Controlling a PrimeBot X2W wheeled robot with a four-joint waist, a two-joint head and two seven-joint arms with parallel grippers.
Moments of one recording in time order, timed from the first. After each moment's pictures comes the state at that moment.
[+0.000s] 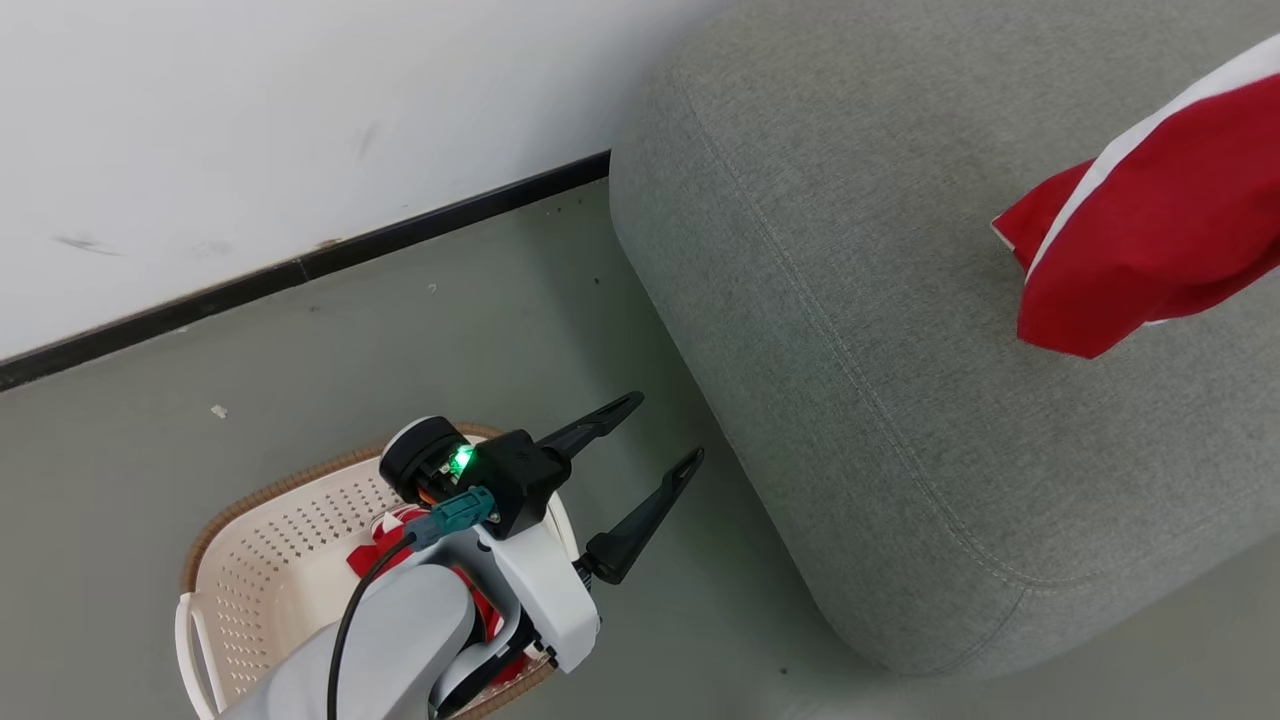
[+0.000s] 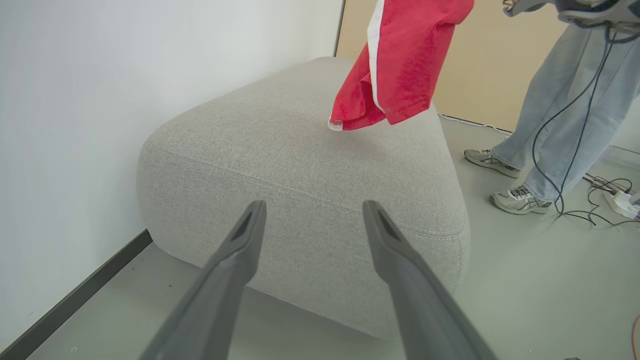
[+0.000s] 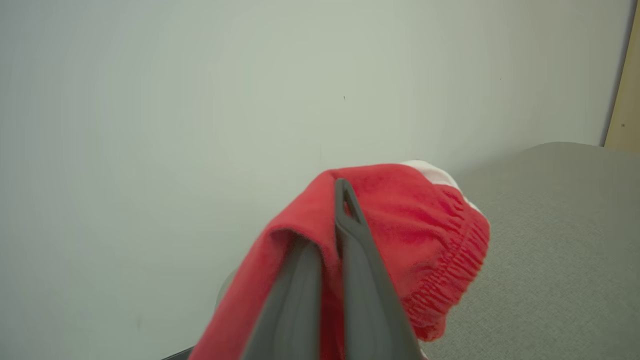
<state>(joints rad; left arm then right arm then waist) -0.58 0.23 -0.88 0.22 -0.59 -0.09 -0.17 -0.58 -0.41 -0.01 0.36 0.58 0.12 -0.25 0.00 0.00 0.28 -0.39</state>
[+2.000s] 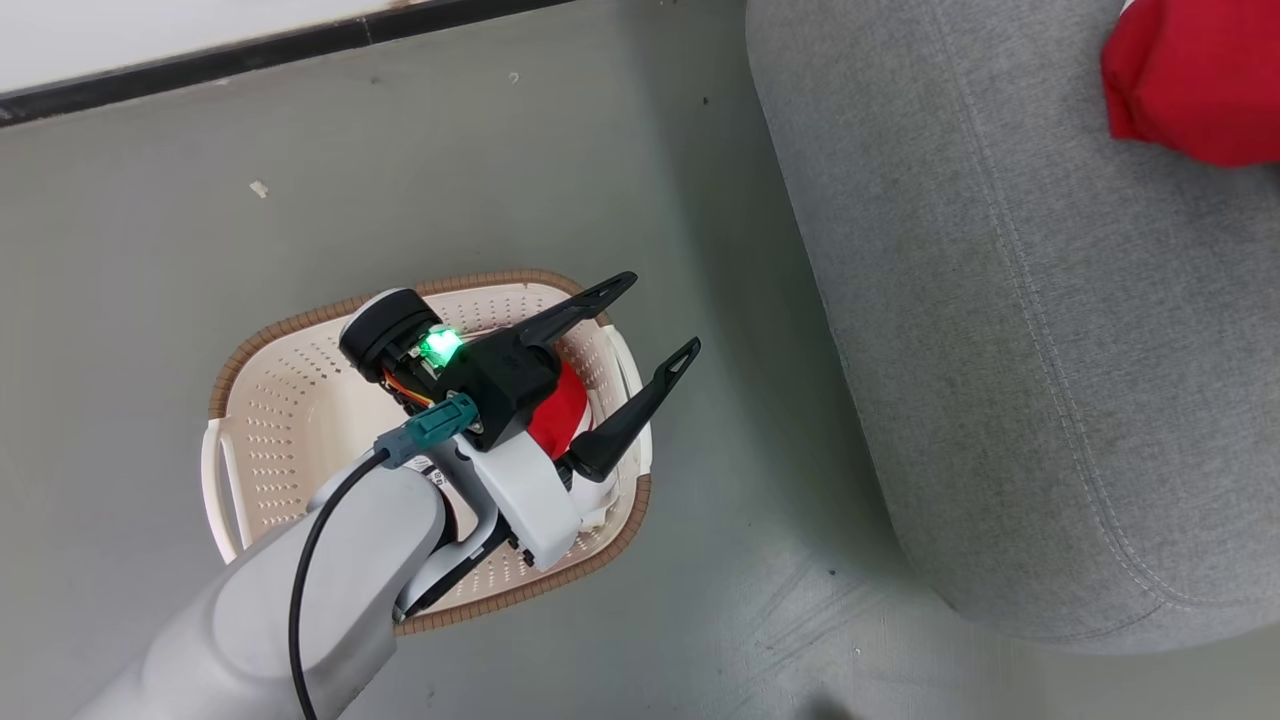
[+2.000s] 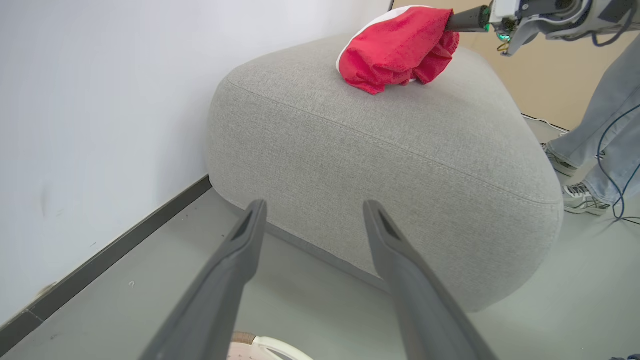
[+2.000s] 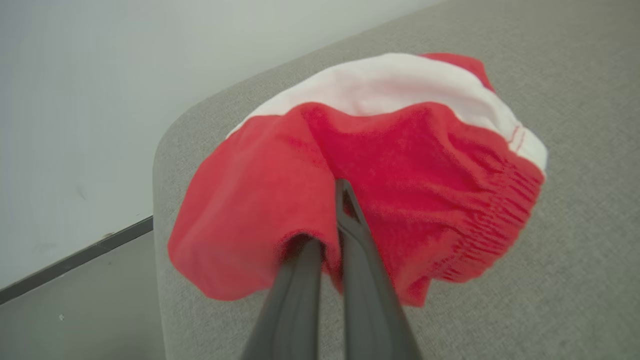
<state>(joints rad) -0.74 0.30 -0.87 0.12 -0.54 -0.08 -0.11 -0.85 -0.53 0.22 0.77 0.80 0.12 -0.09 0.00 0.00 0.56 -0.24</state>
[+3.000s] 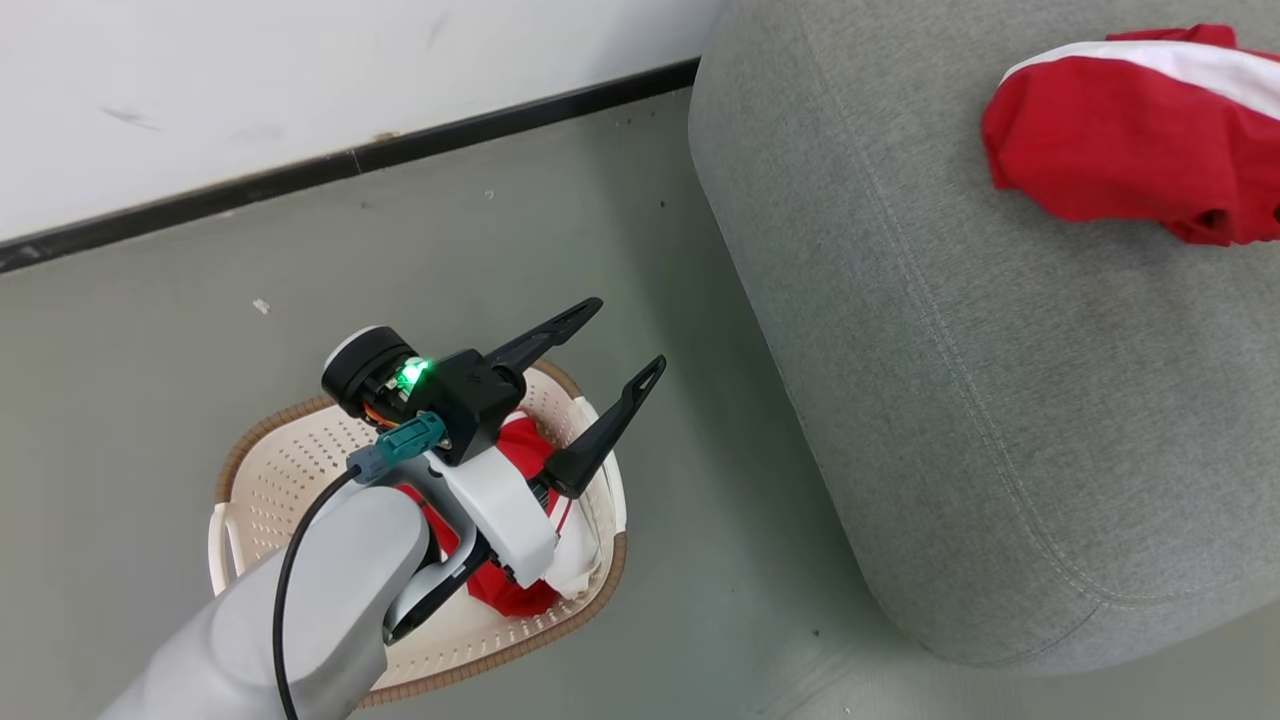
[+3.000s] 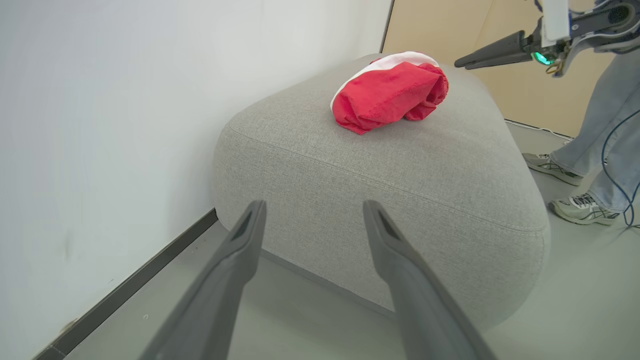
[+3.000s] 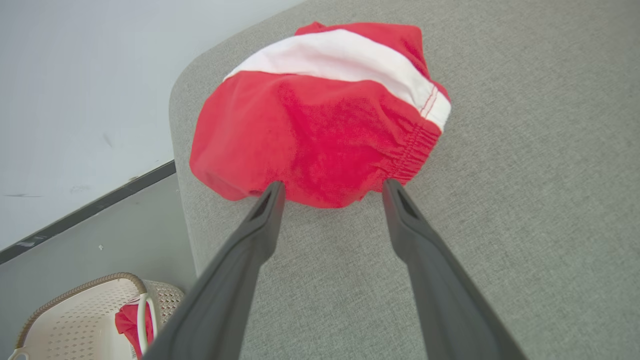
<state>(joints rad) -0.70 0.29 -0.86 0.20 -0.57 -0.09 -0.18 -0.72 -0.64 0.39 0.65 0.98 0.12 0.13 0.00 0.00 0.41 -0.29</state>
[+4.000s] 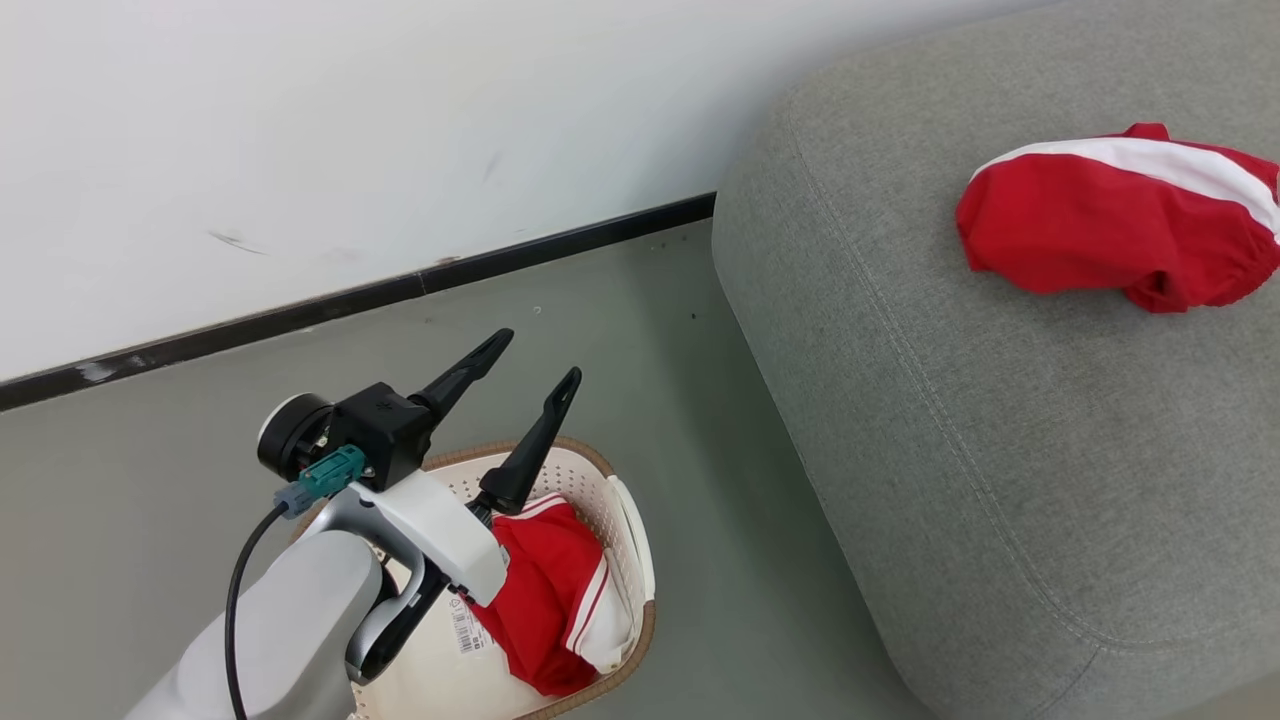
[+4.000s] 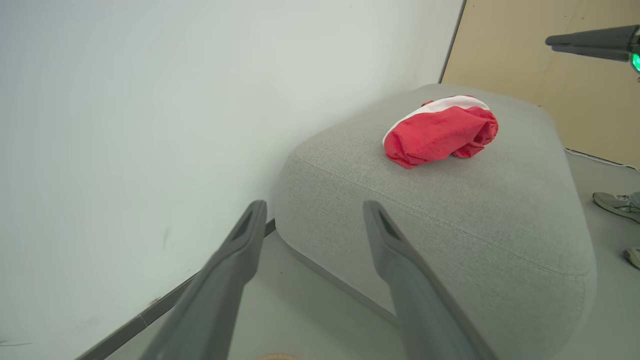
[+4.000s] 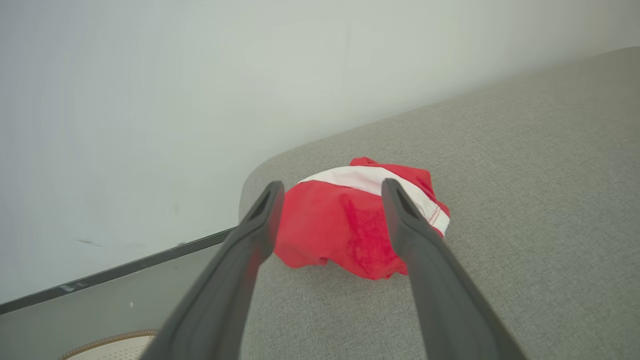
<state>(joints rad) -0.58 0.29 -0.76 0.27 -0.63 -0.04 -0.23 -0.62 -0.72 0.44 0.47 0.99 0.12 -0.12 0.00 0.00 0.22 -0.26</state>
